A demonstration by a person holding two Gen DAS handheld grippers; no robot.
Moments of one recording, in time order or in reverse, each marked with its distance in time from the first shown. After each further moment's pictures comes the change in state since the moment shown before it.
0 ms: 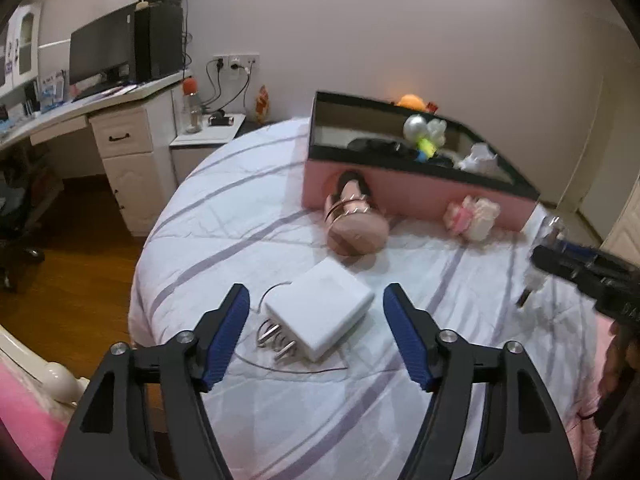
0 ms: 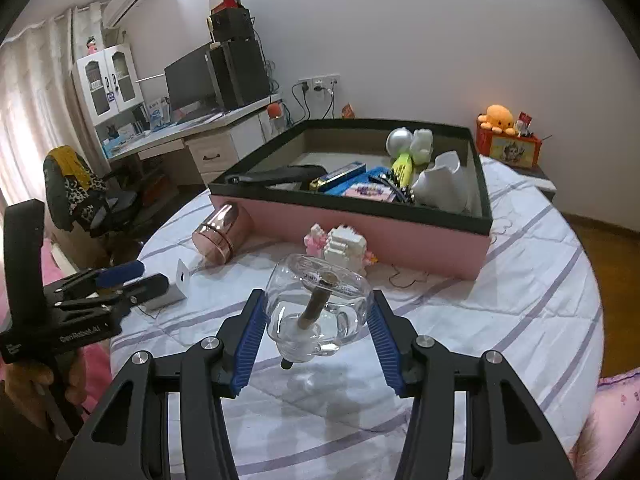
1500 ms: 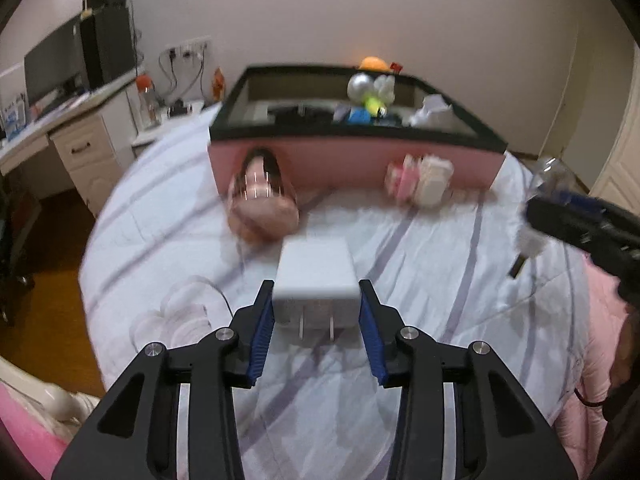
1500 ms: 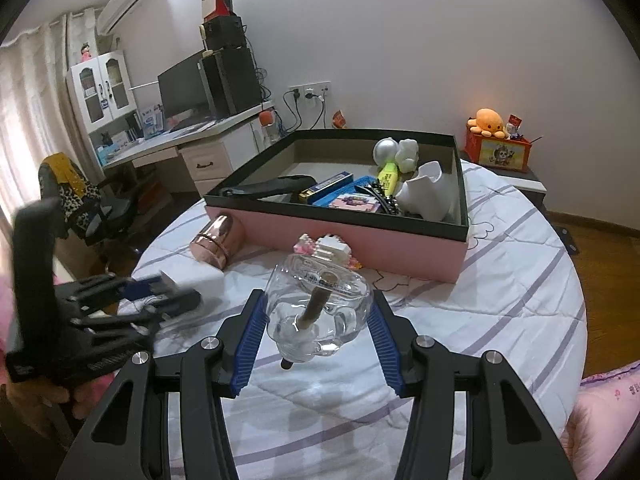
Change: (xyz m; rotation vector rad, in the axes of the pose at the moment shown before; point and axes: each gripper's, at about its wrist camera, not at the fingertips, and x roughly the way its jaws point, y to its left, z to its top) left arm 0.021 -0.050 0.003 0.113 0.117 -0.079; right arm -0.021 -0.001 0.006 0.003 -0.025 -0.031
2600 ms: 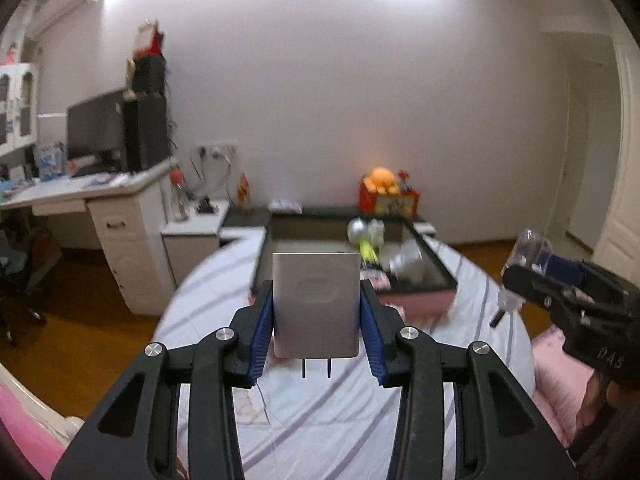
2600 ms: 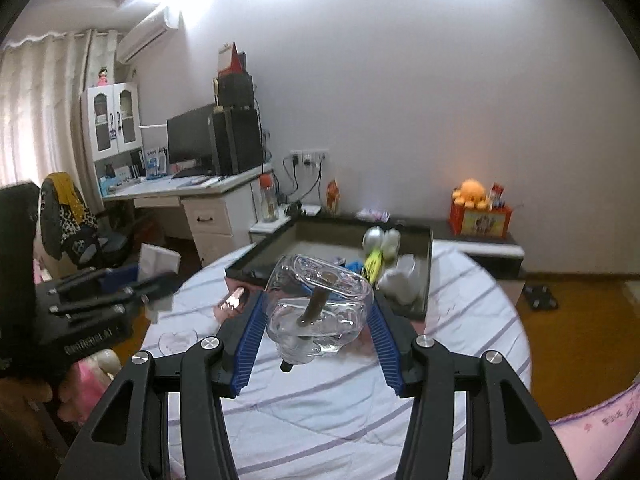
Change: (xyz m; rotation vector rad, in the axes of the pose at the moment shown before) left arm -0.139 -0.020 0.042 -0.034 -0.422 0.081; right arm -0.087 0.025 0.030 -0.079 -0.271 -0.068
